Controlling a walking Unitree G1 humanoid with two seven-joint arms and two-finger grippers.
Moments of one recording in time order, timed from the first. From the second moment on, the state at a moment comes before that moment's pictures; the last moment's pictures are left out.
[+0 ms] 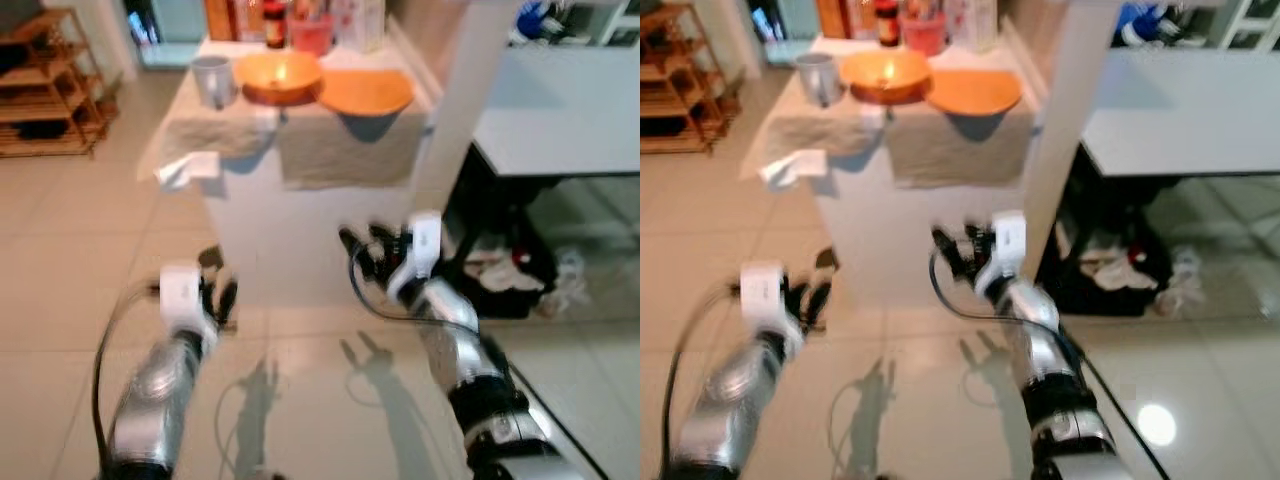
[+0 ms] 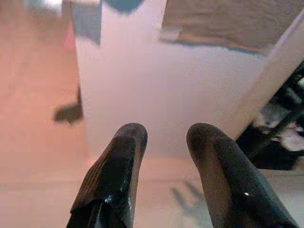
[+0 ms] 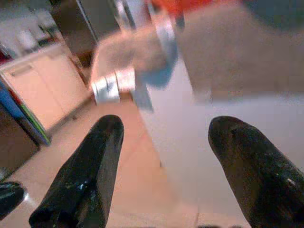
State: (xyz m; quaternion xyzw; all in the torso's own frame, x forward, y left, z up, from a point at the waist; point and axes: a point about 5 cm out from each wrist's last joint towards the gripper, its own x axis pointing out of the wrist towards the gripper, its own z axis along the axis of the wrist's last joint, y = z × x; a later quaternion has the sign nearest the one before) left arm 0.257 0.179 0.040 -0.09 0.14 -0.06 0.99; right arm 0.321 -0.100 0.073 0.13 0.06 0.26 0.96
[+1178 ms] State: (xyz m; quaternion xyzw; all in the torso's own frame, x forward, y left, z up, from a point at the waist) left arm 0.278 0.132 0.171 -0.07 -0.10 -0.18 0.98; right arm 0.344 -0.077 0.212 0.11 -0.17 0.33 0.92
